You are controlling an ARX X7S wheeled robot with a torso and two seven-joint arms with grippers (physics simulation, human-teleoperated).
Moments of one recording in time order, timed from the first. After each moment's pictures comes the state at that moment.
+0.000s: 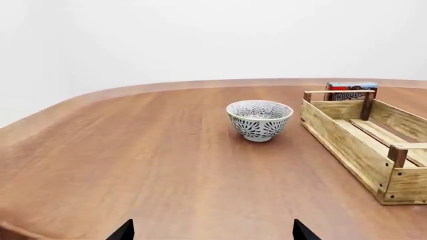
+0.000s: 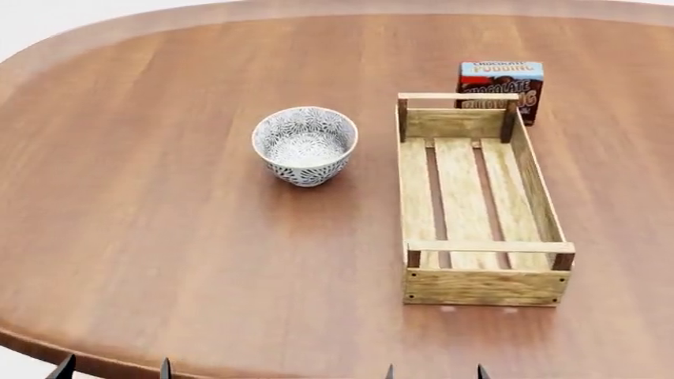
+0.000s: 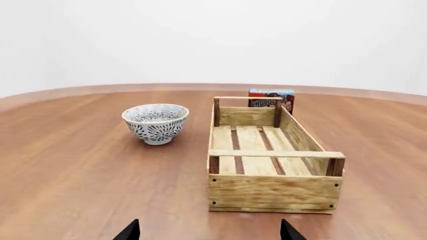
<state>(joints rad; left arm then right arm) -0.01 -0.11 0.13 0.00 -0.10 0.00 -0.13 0.00 0.12 -0.14 0.00 0.10 -0.02 0.12</state>
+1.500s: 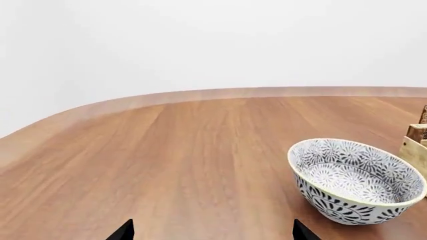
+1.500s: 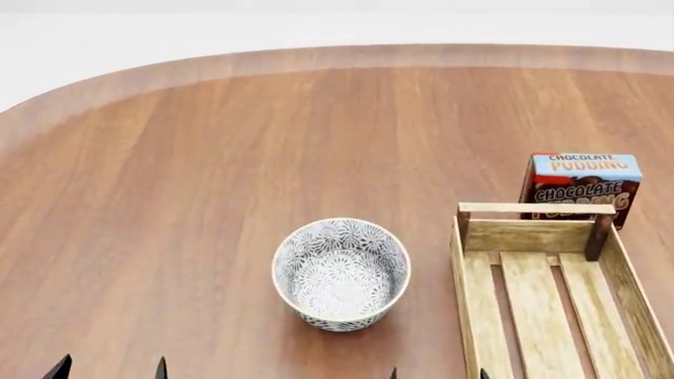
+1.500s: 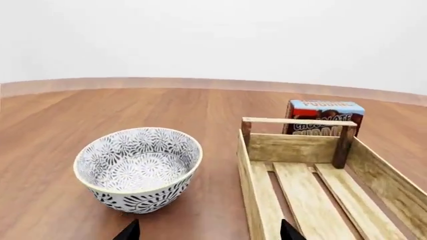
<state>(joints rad) -0.02 -0.16 0.19 0.00 -0.15 -0.01 -0.20 0.04 0.16 -0.20 0.01 0.12 0.05 0.20</state>
